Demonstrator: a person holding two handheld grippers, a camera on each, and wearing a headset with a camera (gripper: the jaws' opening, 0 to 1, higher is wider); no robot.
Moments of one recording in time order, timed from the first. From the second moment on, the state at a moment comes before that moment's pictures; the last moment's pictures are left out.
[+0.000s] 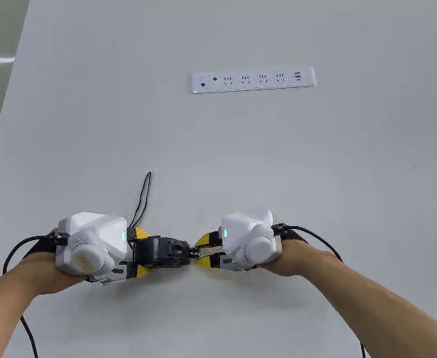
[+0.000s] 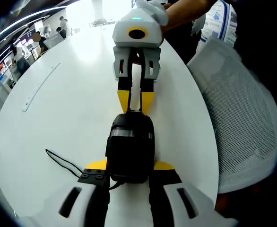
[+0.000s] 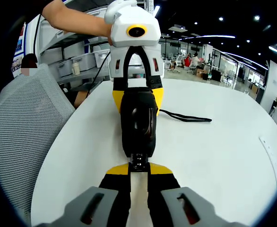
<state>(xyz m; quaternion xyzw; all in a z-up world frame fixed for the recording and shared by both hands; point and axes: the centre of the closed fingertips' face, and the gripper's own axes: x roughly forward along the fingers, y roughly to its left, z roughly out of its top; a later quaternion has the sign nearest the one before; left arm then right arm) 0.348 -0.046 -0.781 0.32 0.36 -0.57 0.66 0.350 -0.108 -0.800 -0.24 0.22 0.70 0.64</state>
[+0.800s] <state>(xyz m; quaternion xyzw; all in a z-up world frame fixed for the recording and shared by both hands) 0.349 -0.045 -0.781 0.32 0.37 -0.56 0.66 0.352 -0.119 -0.797 -0.23 0.22 0.70 0.64</state>
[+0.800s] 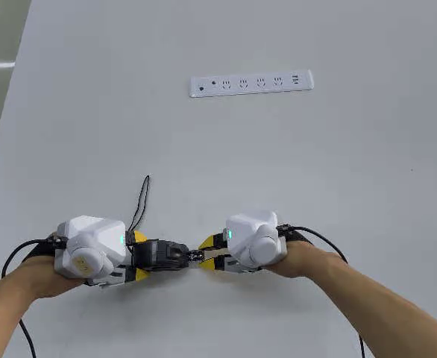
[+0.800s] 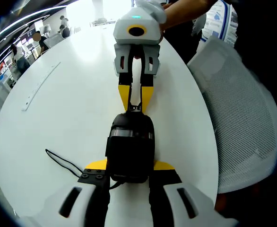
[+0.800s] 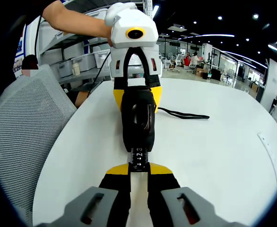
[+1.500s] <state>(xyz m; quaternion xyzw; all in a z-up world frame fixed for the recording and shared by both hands) 0.349 -0.044 -0.781 0.32 0.37 -0.56 0.66 0.353 -0.129 -0.794 -0.23 0.22 0.70 0.64</state>
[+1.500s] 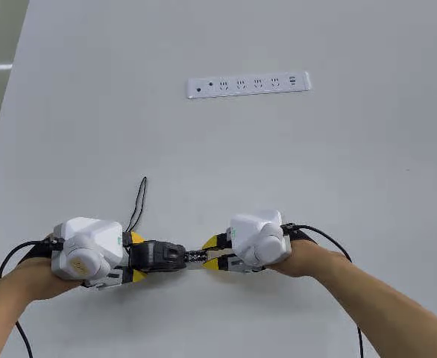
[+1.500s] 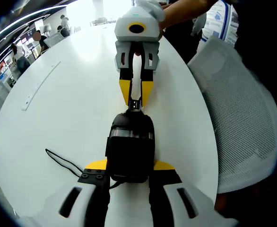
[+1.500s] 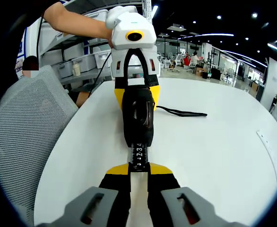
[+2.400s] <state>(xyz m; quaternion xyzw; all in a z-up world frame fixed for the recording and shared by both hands) 0.349 -0.044 -0.781 0.32 0.37 -0.56 0.67 0.355 -0.142 -0.793 -0.24 0.22 0.70 0.64</state>
